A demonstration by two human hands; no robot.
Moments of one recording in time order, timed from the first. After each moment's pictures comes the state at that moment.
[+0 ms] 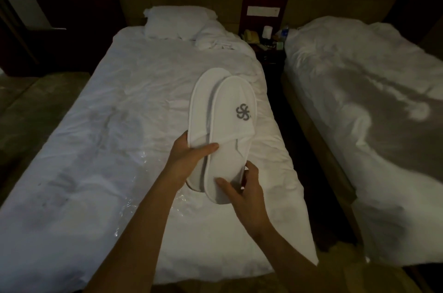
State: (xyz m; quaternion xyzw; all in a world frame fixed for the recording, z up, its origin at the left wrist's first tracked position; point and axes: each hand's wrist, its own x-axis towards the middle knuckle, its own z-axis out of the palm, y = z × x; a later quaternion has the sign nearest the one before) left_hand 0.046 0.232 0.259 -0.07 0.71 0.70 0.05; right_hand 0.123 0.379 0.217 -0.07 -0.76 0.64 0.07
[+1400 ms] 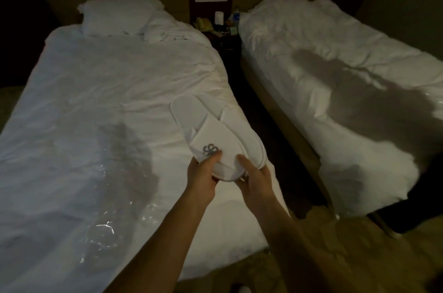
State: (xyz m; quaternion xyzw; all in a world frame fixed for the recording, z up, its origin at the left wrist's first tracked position) left_hand 0.067 0.357 0.208 -0.19 0.46 0.84 0.19; right_hand 0.120 0.464 0.209 -0.24 -0.45 0.86 0.08
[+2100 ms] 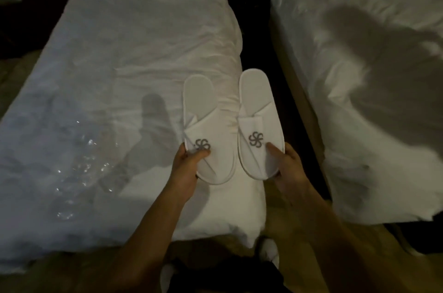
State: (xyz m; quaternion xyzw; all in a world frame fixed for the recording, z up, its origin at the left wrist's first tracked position) left_hand 0.079 0.527 0.142 -0.23 0.58 0.78 0.11; right_hand 0.099 0.751 0.127 -0.28 -0.51 0.81 -0.06
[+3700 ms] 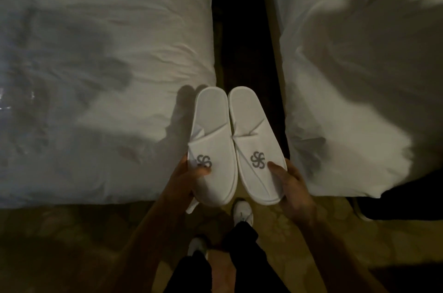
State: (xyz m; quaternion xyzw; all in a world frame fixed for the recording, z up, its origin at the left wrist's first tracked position) left_hand 0.149 0.721 0.024 -0.22 0.62 0.72 0.24; right_hand 0.169 0.963 0.023 -0.38 -0.51 0.76 -0.17
